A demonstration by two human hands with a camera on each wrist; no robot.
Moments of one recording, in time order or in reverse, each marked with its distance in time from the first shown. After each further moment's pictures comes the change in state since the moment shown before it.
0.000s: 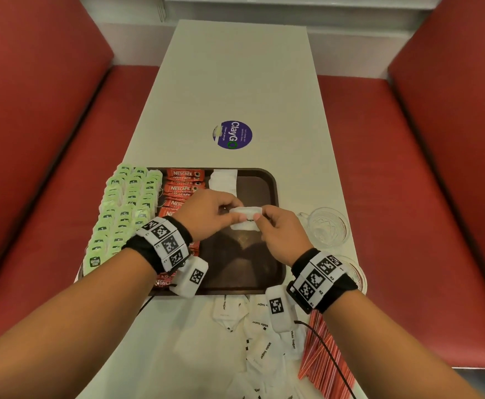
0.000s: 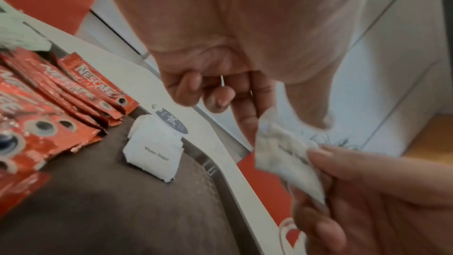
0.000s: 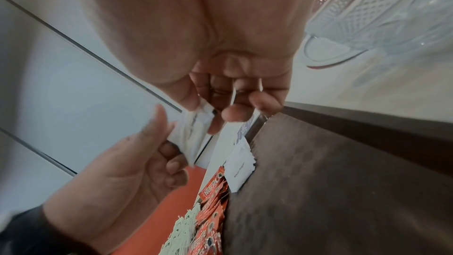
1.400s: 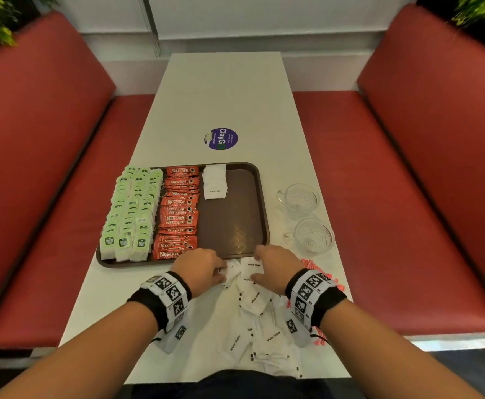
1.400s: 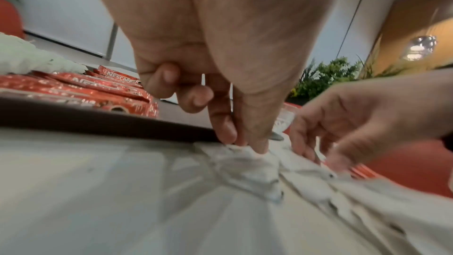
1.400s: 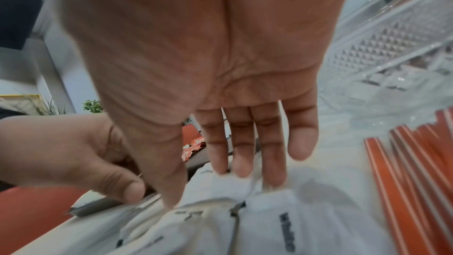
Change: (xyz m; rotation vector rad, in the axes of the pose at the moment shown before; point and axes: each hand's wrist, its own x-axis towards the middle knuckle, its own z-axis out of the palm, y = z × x) left_hand -0.134 0.020 0.081 0.594 -0.275 -0.095; right_hand -0.119 0.039 0.009 -0.749 -0.313 -0.039
